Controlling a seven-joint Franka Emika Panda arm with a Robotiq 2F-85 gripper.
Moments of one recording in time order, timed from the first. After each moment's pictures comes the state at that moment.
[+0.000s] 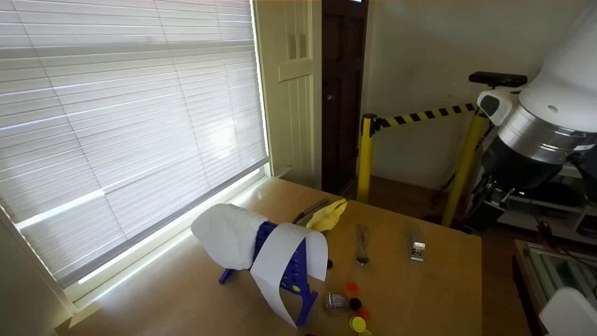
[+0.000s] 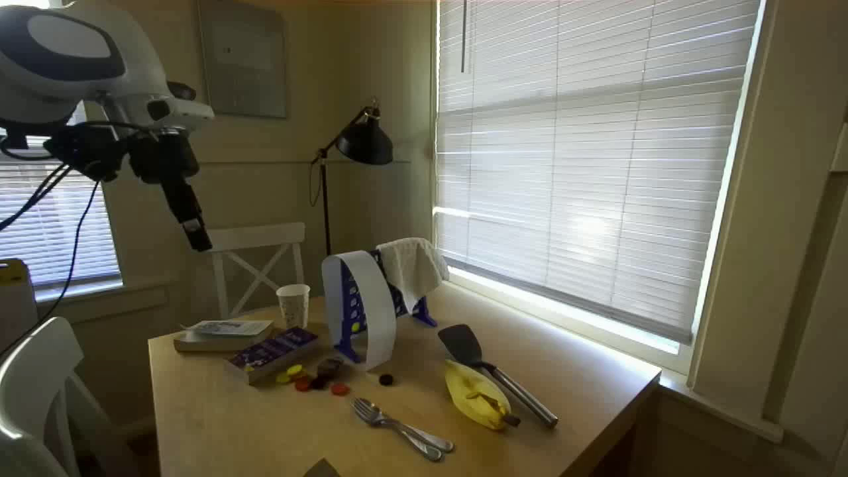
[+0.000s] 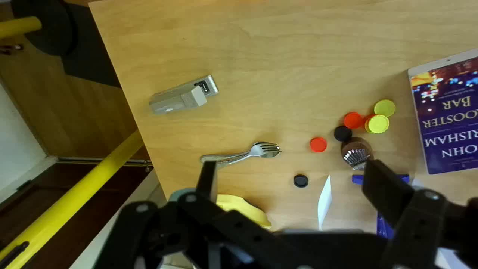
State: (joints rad) arm 0.00 -0.83 0.45 -2.77 -0.05 2.06 0.60
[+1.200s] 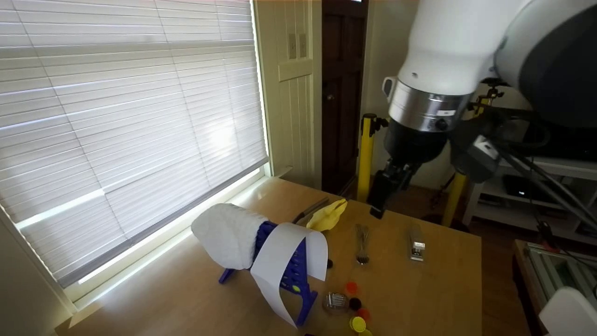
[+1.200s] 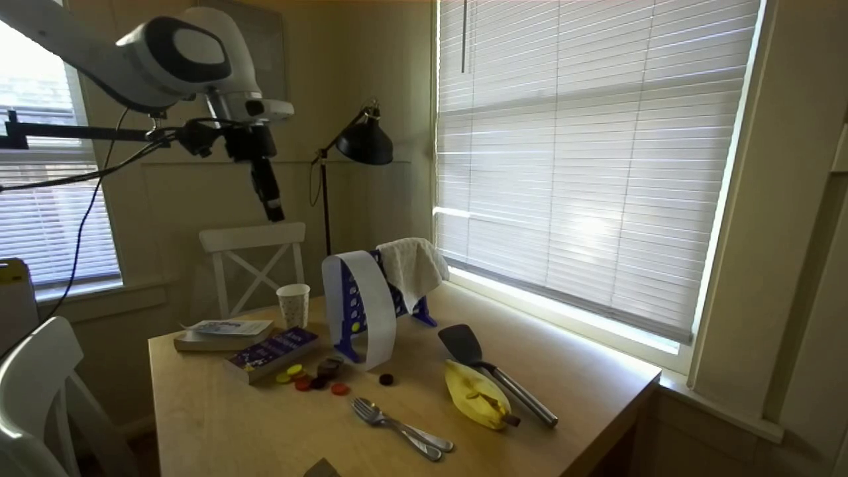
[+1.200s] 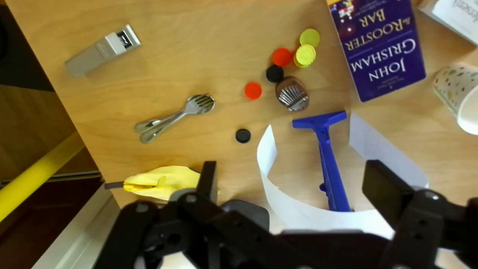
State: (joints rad) arm -0.18 -0.37 0.51 -2.37 -0.06 2.16 0.65
